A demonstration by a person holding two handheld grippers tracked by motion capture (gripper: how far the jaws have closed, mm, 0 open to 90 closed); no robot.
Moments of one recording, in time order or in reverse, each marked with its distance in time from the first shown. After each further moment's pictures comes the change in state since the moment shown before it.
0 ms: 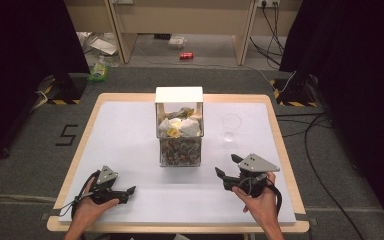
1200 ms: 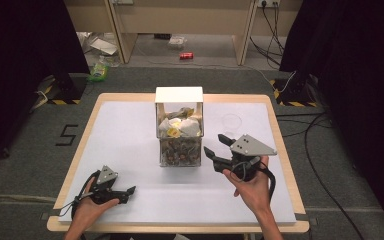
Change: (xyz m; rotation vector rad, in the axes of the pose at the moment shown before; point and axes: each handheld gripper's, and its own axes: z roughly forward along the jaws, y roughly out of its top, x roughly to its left) left arm 0.000 0.000 0.000 -0.001 0.000 0.000; right arm 0.015 0.067 -0.001 -0.144 0.042 -0.056
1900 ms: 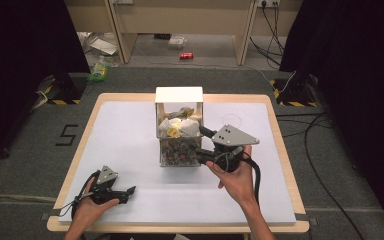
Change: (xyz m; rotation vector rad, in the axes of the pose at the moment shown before) left arm 0.000 0.000 0.000 0.000 0.000 0.000; right arm 0.019 0.031 0.029 -0.033 0.074 -0.024
